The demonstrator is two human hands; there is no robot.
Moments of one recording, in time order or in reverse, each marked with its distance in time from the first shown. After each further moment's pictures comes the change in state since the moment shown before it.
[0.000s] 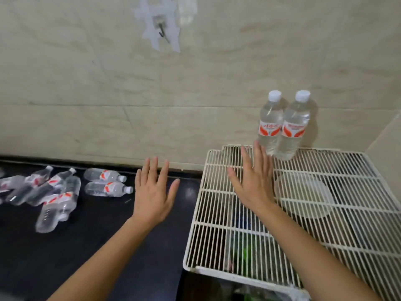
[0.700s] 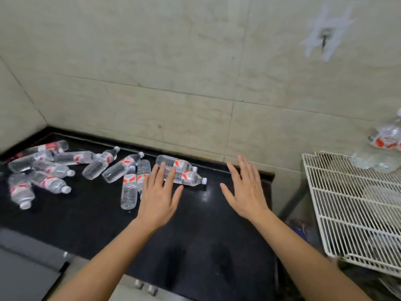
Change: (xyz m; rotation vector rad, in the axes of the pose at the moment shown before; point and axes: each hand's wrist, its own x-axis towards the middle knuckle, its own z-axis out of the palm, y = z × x) left_hand -0.110 -0.341 -0.081 -0.023 -0.015 -0.088; right_hand -0.062 -0.346 0.132 -0.174 -0.106 -0.285
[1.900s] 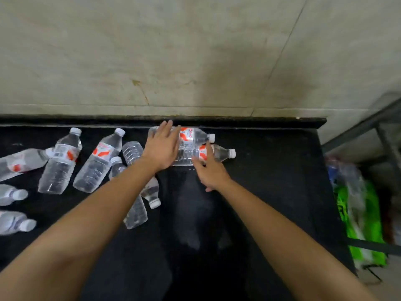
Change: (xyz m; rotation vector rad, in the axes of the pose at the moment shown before) left_hand 0.236 -0.175 0.200 0.014 -0.573 0.269; right_hand 0.155 -0.131 0.240 0.807 -0.708 0.821
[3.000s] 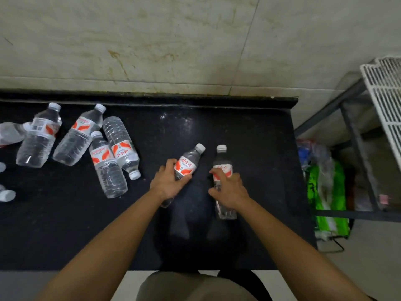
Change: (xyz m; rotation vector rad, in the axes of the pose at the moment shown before) left_hand -0.125 0.095 0.088 -0.579 -0.298 -0.411; right_hand -0.099 0.135 -0.020 -0.352 0.013 0.104
